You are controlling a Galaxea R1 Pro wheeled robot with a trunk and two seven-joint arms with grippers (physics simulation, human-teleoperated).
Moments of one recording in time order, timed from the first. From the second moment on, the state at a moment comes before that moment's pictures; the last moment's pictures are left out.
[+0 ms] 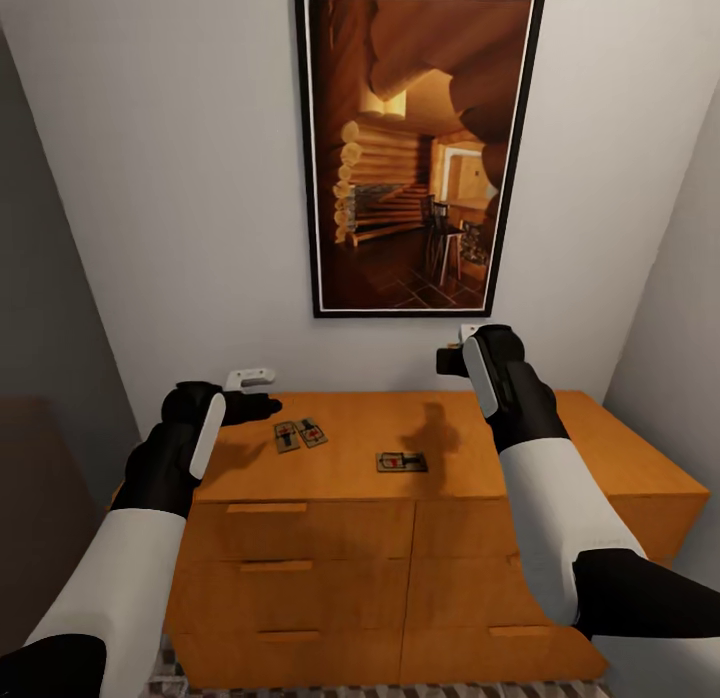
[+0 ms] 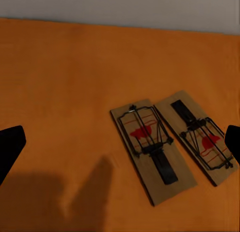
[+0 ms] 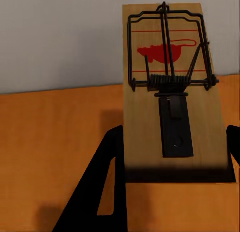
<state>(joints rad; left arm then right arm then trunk) -0.87 -0.03 0.03 -1.17 0.08 1.03 0.00 -1.10 0.12 -0.02 -1.01 -0.10 1.04 -0.25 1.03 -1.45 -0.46</state>
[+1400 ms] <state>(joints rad) -0.87 -0.02 0.03 -1.15 0.08 1.03 0.00 -1.10 0.12 -0.02 -1.01 -0.10 1.04 -0.25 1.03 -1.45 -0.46</state>
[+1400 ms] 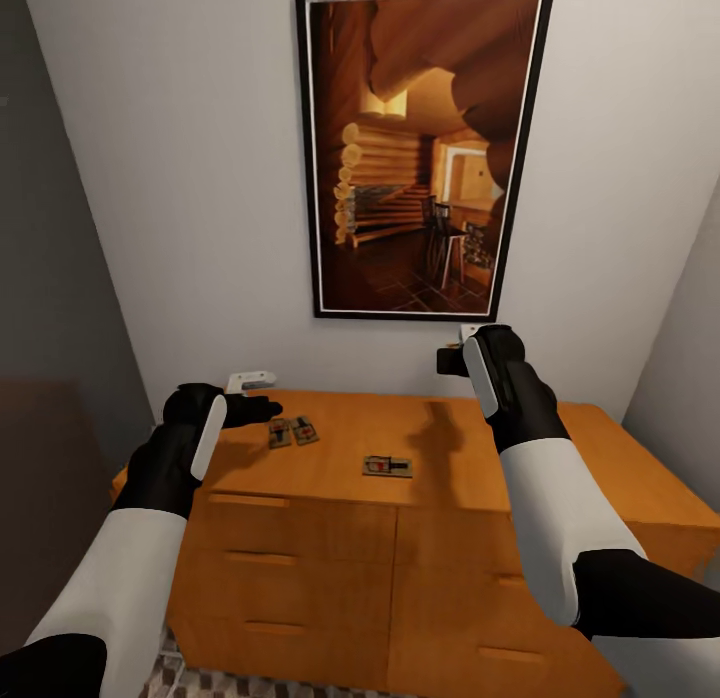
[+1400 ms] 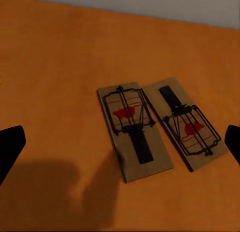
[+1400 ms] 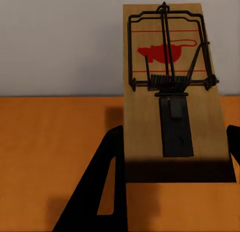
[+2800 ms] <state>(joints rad) -0.87 -0.13 0.03 -1.00 0.07 0.87 0.13 -1.10 0.11 -0.02 -1.01 -0.09 1.05 -0.25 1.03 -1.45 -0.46</state>
